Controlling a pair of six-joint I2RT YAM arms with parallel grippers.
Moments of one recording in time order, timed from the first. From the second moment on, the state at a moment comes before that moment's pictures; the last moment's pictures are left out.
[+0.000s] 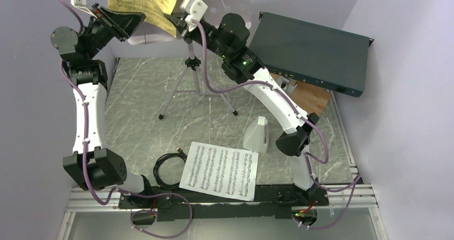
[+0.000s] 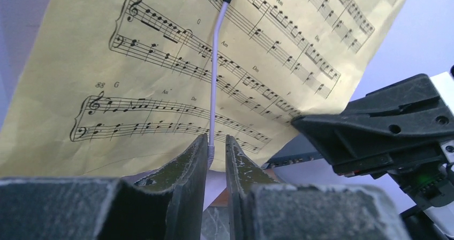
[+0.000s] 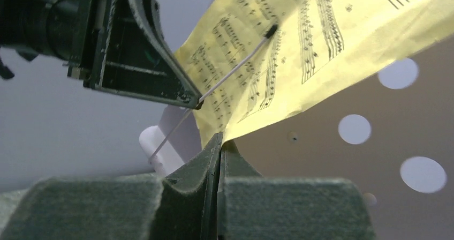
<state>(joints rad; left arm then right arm) 0.24 1.44 1.61 0.43 0.93 -0.87 0.83 2.05 2.47 0.00 -0.28 -0.33</state>
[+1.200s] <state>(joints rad) 0.24 1.45 1.52 0.68 0.93 -0.95 0.77 2.05 2.39 -0.02 -0.33 -0.38</state>
